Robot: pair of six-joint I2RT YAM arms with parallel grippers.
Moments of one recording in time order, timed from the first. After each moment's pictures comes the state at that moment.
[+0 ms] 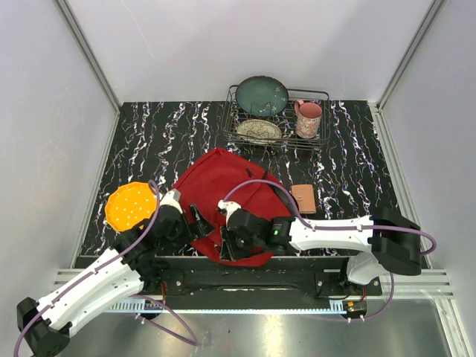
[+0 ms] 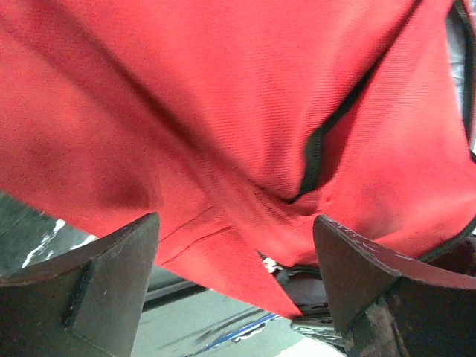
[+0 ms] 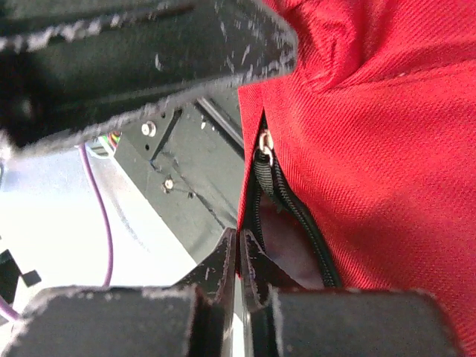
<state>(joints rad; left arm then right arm) -0.75 0.55 0.41 -0.58 -0.05 -0.98 1.29 1.50 0.89 -0.15 -0.09 0.81</state>
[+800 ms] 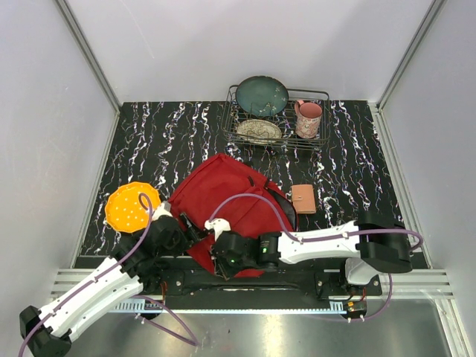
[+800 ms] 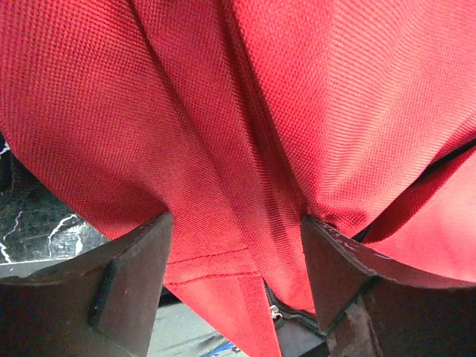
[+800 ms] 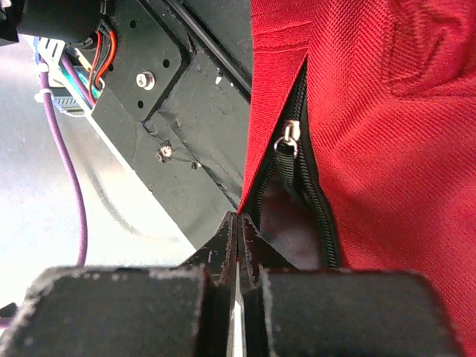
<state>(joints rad) -0.75 0.41 0.29 -0.69 -0.11 -1.21 1.46 1.60 0.95 -0.17 0.03 0.80</state>
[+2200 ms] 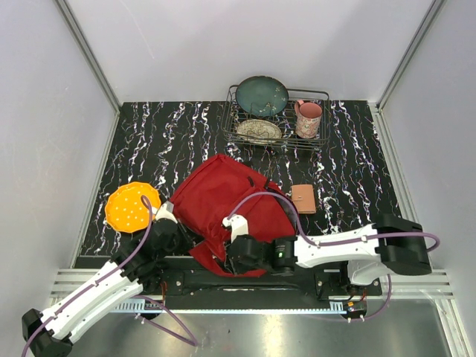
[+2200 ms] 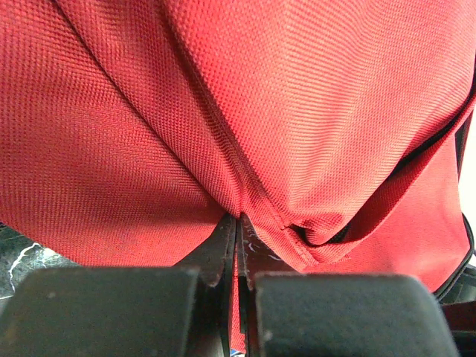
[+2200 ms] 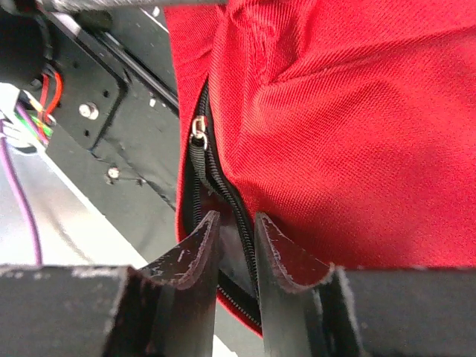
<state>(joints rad) -0.76 0.33 0.21 -0.57 -0.08 -1.18 1.48 1.42 0.80 -0.14 0.27 0.84</state>
